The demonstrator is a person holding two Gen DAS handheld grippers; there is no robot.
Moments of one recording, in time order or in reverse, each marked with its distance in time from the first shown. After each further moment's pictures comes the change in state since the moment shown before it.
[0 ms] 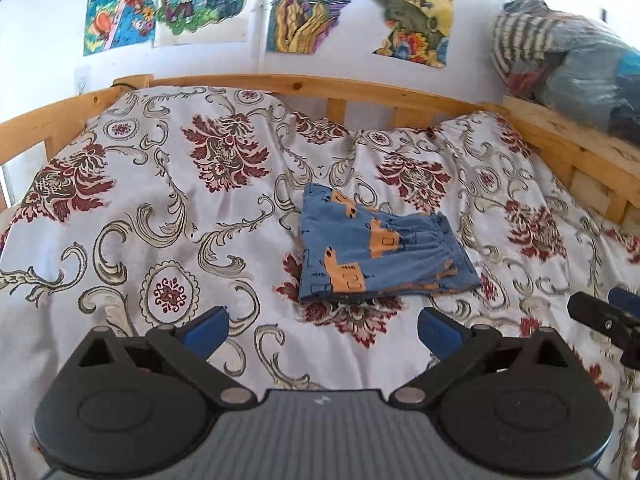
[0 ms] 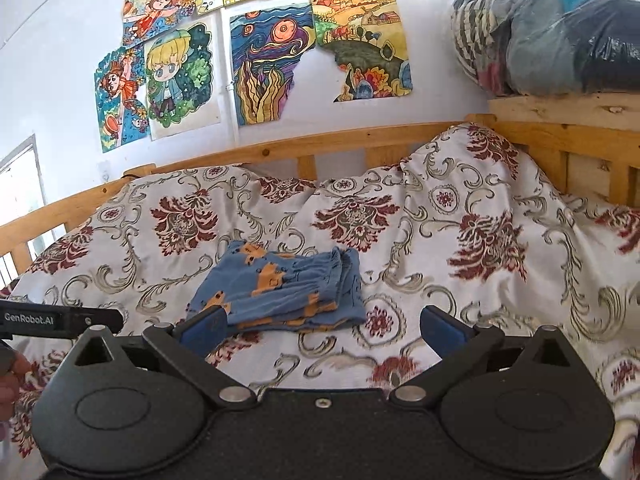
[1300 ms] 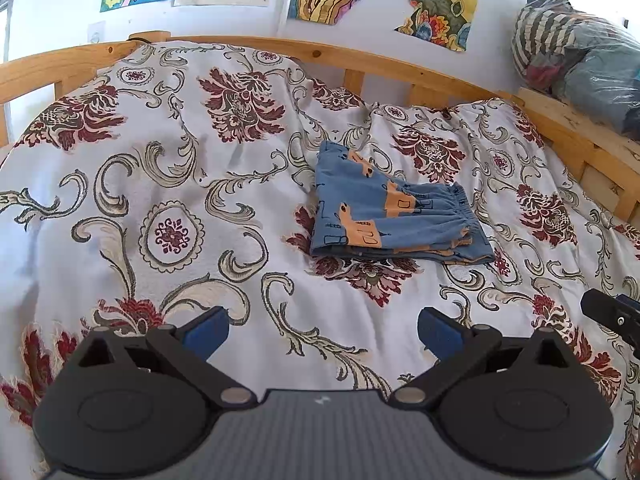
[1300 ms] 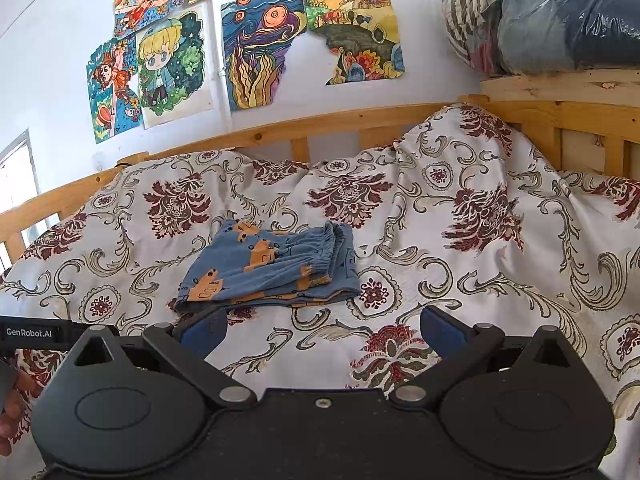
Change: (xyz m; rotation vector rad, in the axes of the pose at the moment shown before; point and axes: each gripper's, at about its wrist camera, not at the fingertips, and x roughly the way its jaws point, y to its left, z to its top) left arm 0.017 0.018 -0.031 -0.093 0.061 -0.007; right arm 0.009 -0.007 -0.019 0.019 0.032 -0.011
